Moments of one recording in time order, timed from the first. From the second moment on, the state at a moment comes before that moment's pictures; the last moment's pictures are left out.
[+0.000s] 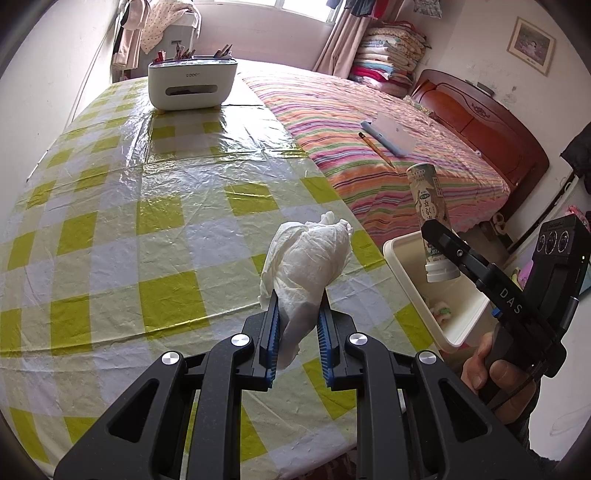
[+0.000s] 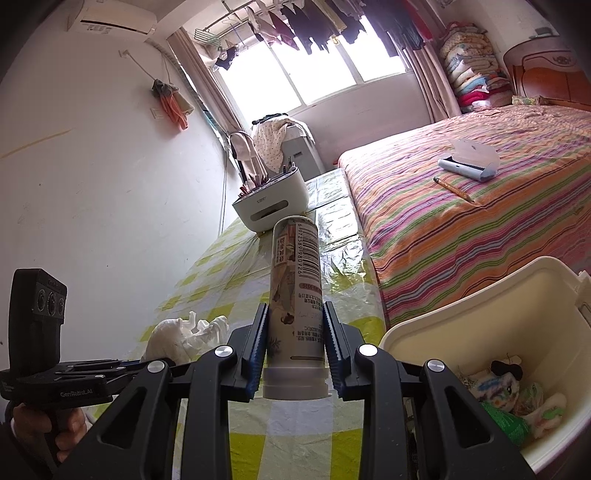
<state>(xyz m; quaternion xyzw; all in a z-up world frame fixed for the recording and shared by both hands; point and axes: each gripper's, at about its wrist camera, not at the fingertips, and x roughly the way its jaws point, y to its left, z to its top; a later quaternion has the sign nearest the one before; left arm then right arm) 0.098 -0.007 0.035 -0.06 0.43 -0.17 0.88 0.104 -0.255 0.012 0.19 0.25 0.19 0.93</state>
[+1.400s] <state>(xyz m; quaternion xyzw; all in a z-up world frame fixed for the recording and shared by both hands) 0.072 -0.096 0.024 -0.03 0.43 -0.25 0.86 0.083 -0.351 -0.002 0.24 0.23 0.00 0.94</state>
